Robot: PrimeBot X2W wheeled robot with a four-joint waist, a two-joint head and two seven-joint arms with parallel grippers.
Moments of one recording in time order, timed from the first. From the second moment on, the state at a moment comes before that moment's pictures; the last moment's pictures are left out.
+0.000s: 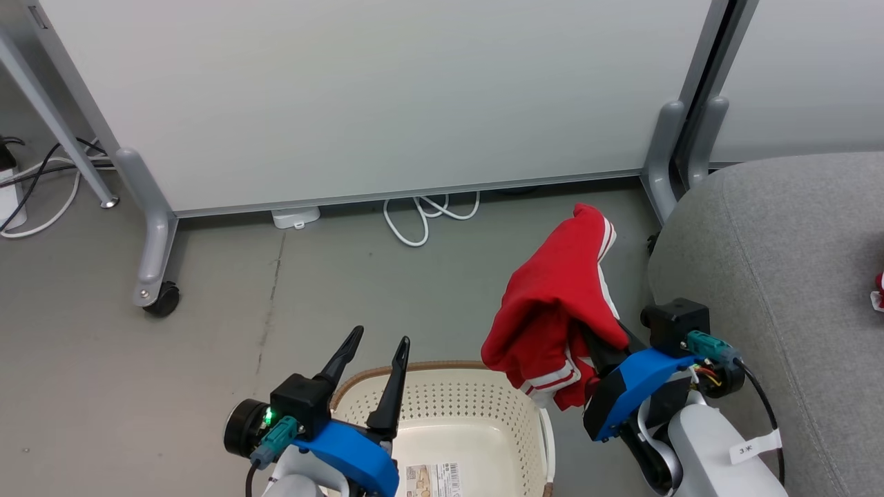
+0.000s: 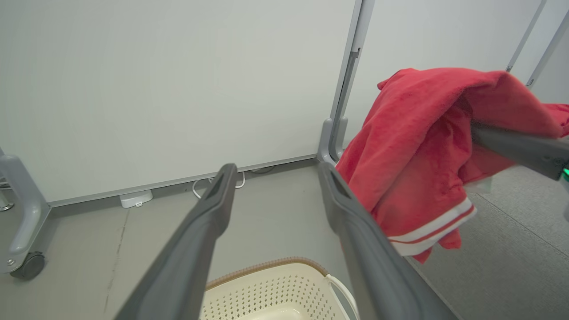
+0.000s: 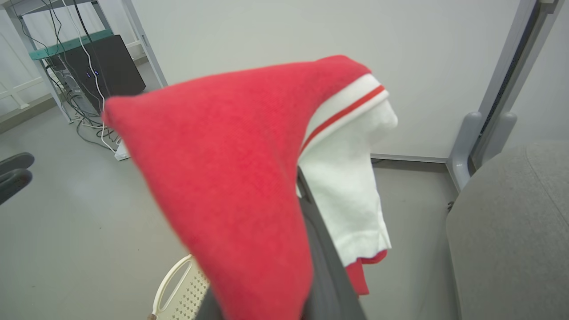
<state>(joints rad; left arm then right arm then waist) -0.20 0.08 -0.42 0.46 -0.32 -0.13 -0.26 -0.37 -0.05 0.24 0.56 0.25 0.13 -0.12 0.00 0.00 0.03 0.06</state>
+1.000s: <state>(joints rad) -0.23 0.10 -0.41 0.45 -0.32 -0.13 -0.26 -0.38 -0.05 0.22 0.55 0.25 0.13 -0.14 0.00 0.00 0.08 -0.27</state>
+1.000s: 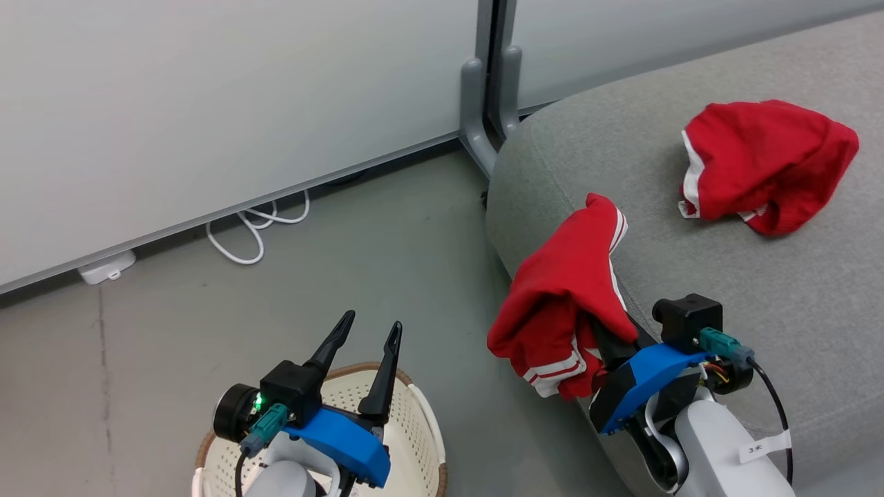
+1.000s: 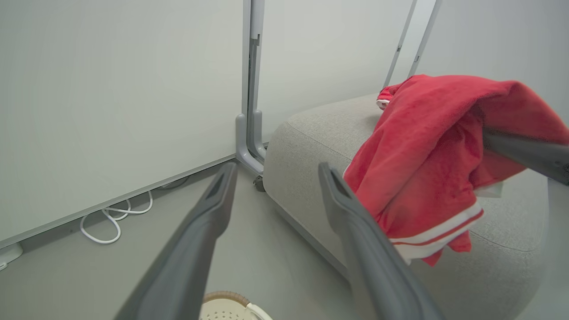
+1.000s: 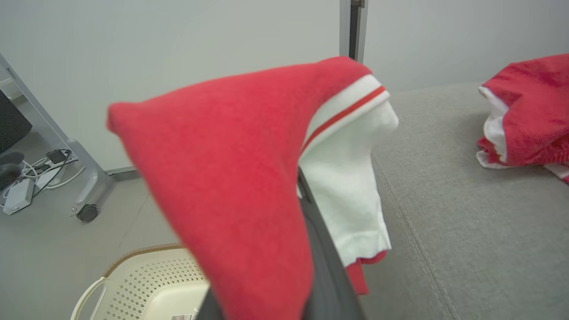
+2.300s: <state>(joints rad) -0.26 0.13 -0.44 0.44 -0.32 -0.13 -0.26 -0.50 -0.05 0.10 0.52 0.21 0.13 -0.12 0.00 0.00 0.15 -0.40</state>
